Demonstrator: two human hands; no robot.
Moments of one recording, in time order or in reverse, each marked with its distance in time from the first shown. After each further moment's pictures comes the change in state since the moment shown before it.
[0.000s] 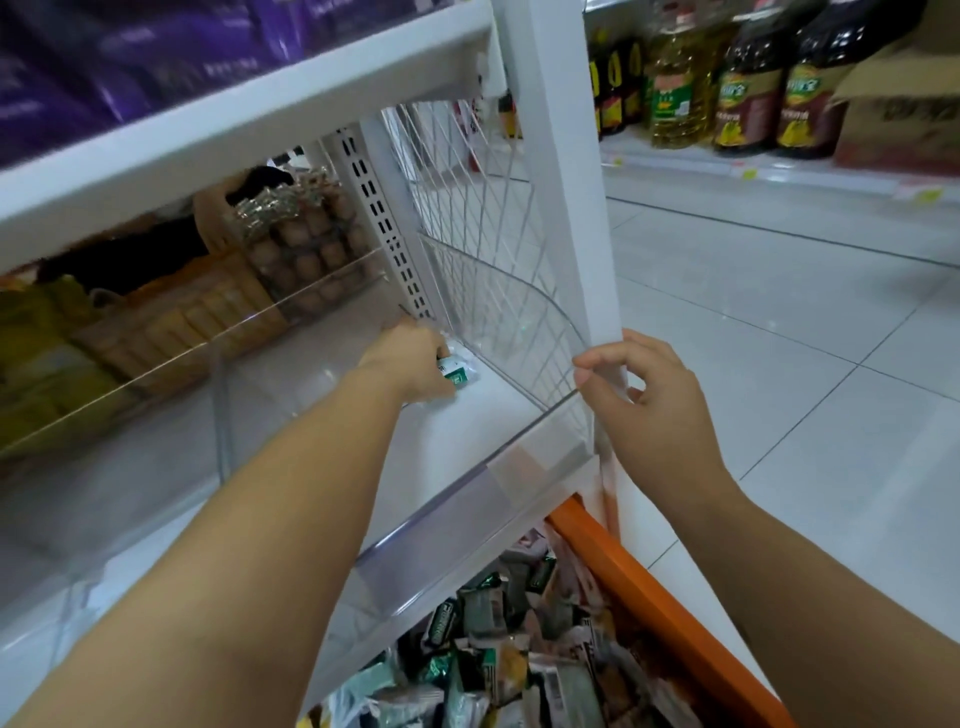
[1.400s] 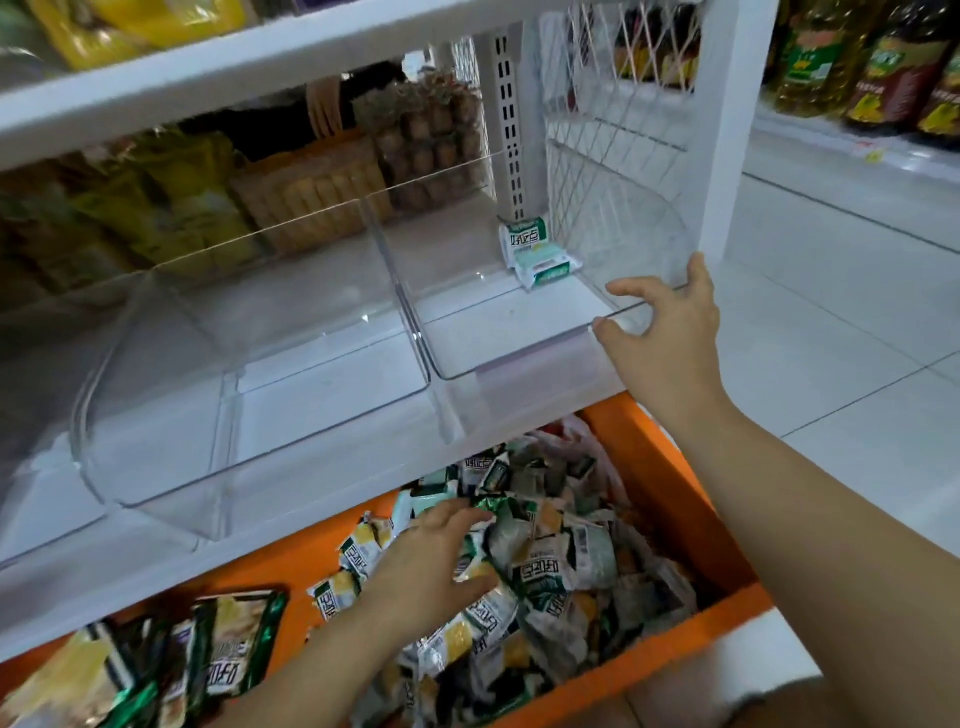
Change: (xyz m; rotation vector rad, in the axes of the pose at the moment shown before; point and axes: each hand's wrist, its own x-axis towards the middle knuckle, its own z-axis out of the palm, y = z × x) left_hand -0.319 0.008 0.129 -0.448 -0.177 -0.031; right_hand -0.061 -0.032 0.033 -0.357 -0.128 -0.129
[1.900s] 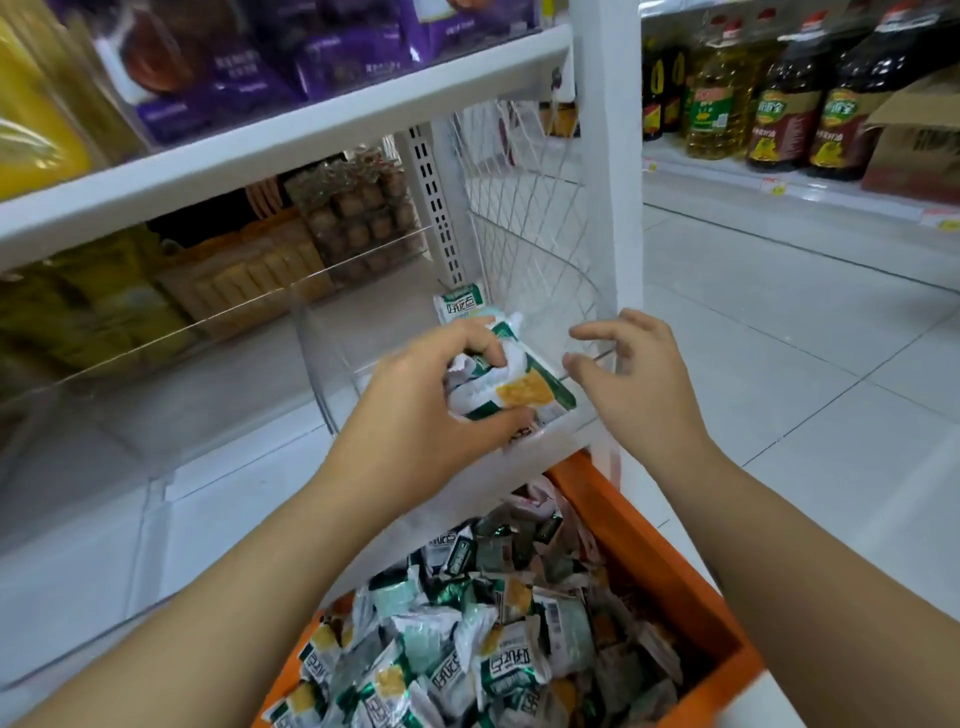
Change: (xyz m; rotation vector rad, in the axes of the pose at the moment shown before) left_hand 0.068 0.114 -0.167 -0.355 0.510 0.393; right_hand 0.030 0.011 -0.031 0.176 0.043 0.056
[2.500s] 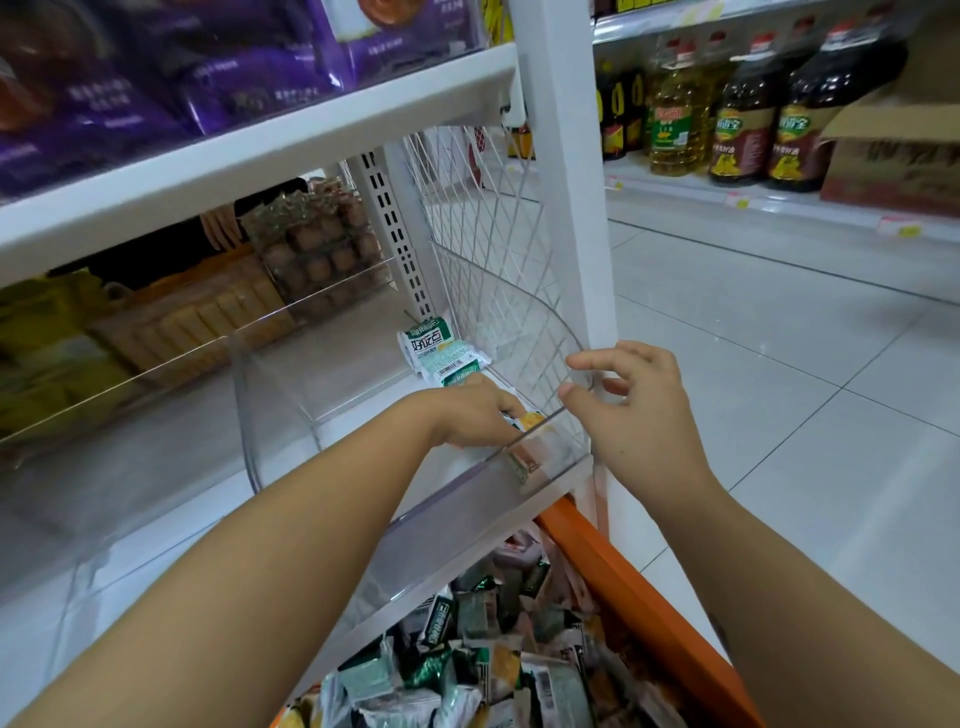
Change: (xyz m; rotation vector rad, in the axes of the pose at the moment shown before) left_hand 0.124 -0.086 0.092 0.311 -0.799 -0.328; right_hand 0.014 0.017 -0.003 0.083 0.046 0.094
